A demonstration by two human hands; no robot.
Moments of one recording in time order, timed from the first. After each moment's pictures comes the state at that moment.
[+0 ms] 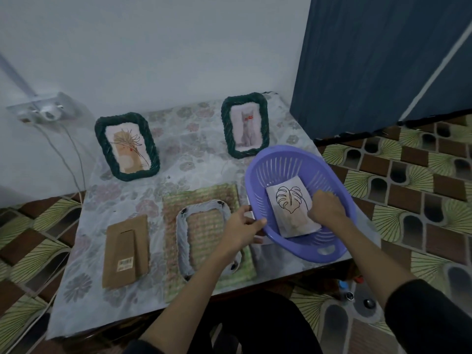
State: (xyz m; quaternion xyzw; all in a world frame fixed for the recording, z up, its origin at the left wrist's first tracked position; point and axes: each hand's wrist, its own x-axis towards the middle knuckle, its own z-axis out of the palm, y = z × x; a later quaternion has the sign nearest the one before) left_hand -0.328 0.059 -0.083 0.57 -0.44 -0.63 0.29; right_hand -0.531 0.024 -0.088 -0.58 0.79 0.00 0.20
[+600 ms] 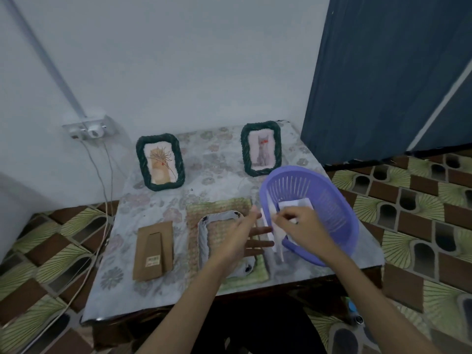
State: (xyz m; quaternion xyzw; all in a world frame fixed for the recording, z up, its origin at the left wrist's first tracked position) left_hand -0.292 0.104 -0.021 0.53 -0.37 -0.69 0.32; right_hand -0.445 0.103 -0.006 -0.66 0.59 -0.32 0.33
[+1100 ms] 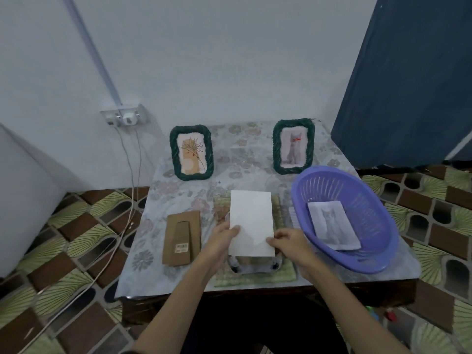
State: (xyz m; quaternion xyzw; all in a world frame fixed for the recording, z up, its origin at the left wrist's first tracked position) left_hand -0.202 0.107 -0.059 0.59 -0.30 -0.63 0.40; right_hand -0.369 0.100 -0.069 -0.49 0.65 -0.27 0.52
